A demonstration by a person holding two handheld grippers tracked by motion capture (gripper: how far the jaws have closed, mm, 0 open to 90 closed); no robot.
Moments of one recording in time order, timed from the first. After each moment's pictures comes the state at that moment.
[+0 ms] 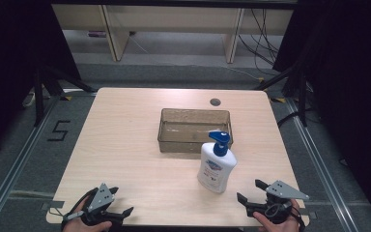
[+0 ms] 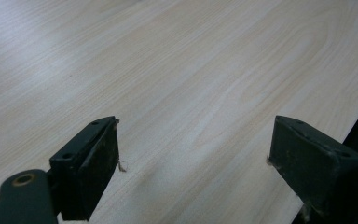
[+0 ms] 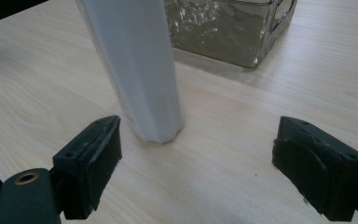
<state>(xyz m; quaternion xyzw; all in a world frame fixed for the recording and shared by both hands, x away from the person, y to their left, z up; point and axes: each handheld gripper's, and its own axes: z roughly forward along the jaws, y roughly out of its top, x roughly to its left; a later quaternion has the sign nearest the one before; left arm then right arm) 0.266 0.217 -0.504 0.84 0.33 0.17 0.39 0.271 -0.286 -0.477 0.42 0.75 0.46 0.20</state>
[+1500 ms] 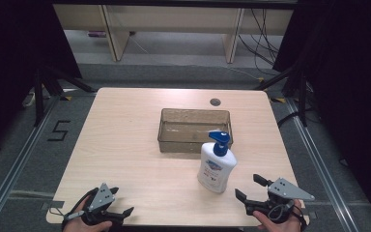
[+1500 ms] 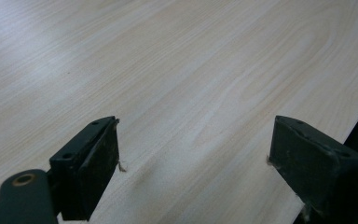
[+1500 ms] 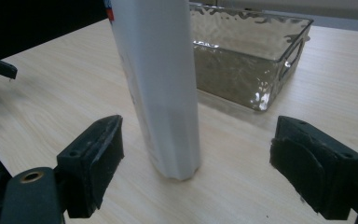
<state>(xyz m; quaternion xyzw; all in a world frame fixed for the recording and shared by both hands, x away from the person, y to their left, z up) 0.267 0.216 -0.506 0.84 0.33 0.17 0.39 0.264 -0.273 -0.448 0.40 0.74 0.50 0.21</state>
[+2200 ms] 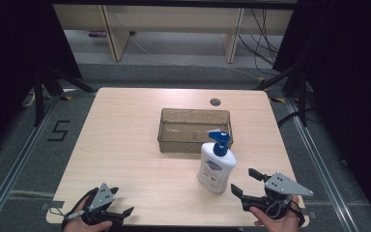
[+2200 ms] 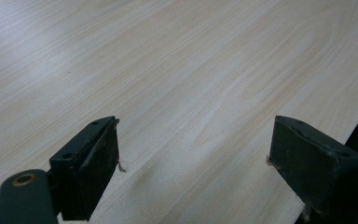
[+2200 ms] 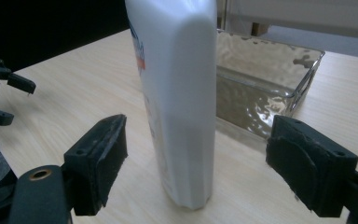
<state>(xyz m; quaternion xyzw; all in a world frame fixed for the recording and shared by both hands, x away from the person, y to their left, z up) 0.268 0.217 -0.506 0.85 0.33 0.18 0.37 0.269 -0.261 -0.425 0.37 0.74 0.51 0.22</state>
